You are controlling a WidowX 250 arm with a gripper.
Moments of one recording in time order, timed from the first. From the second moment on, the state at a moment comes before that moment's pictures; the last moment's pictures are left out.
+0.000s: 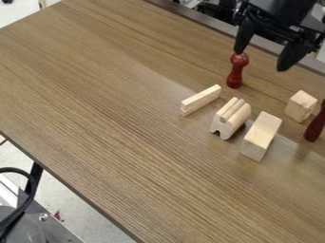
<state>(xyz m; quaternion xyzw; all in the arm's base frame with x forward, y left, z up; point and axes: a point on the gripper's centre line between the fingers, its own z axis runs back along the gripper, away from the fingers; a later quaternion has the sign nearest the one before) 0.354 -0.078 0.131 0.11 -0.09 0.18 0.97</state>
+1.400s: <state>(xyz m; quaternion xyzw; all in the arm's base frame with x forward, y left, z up) 0.330 -0.079 0.089 0.04 -0.08 -0.04 1.00</state>
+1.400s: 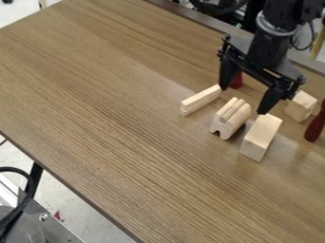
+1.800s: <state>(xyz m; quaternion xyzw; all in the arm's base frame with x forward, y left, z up) 0.336 -0.079 0.073 0.04 -0.07 -0.05 1.00</state>
